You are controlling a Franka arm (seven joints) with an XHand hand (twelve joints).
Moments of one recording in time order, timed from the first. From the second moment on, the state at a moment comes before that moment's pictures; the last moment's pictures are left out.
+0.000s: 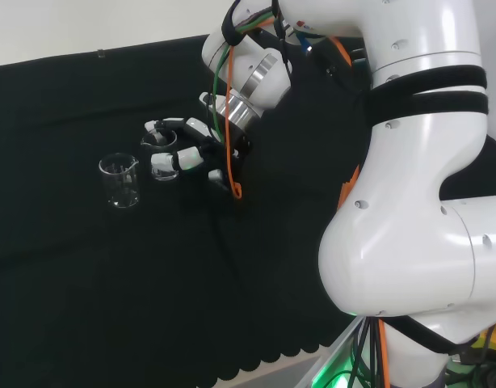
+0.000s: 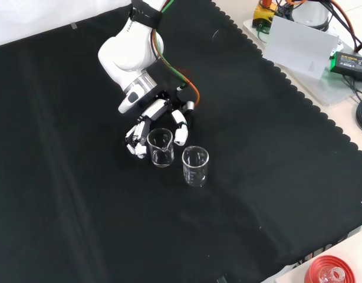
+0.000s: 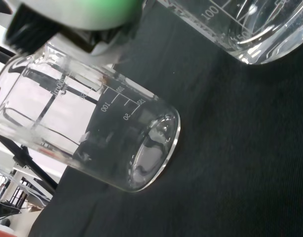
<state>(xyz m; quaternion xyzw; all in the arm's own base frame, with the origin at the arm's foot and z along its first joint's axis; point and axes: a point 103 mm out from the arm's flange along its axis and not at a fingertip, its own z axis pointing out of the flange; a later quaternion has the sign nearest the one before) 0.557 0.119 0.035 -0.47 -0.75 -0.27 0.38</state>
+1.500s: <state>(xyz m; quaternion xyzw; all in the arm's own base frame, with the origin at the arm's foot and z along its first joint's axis) 0.565 0.119 0.029 -0.46 -0.74 -0.29 0.40</state>
